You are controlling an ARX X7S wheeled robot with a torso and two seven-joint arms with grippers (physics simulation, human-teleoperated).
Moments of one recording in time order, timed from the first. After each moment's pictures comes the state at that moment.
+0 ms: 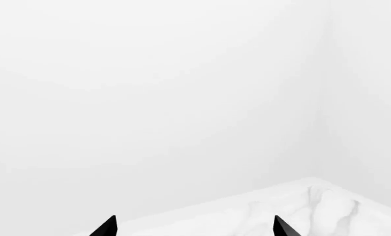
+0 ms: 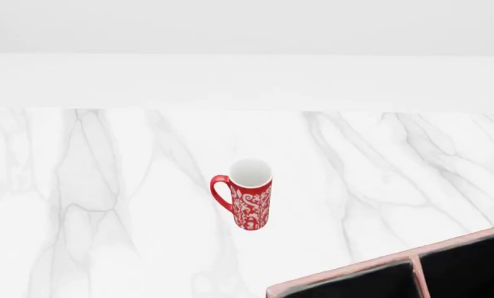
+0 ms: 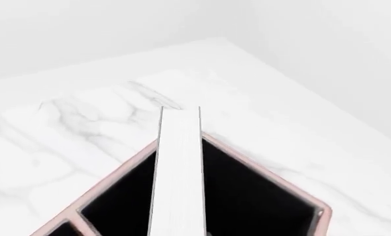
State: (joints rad) left arm -0.10 -0.27 -0.90 0.68 -0.07 -0.77 -0.28; right arm 0.47 1.01 0.37 -0.23 1.52 1.23 1.01
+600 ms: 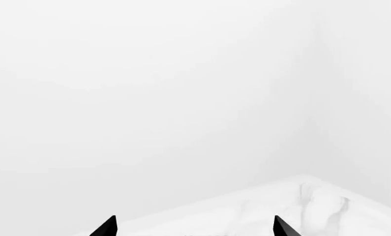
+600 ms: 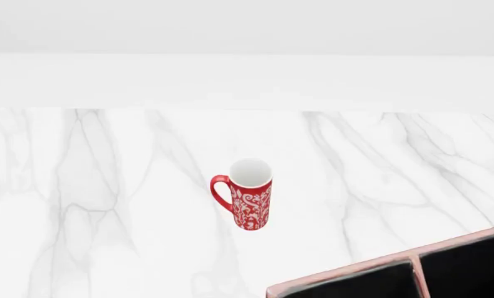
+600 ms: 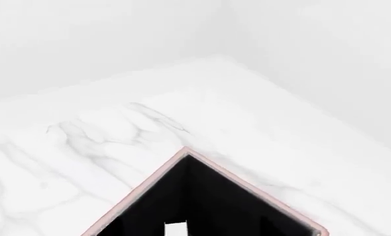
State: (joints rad) left arm -0.11 -0.28 -0.87 0.69 -0.08 -0.79 -0.28; right arm 0.57 1.02 0.34 -0.24 1.54 1.23 1.05
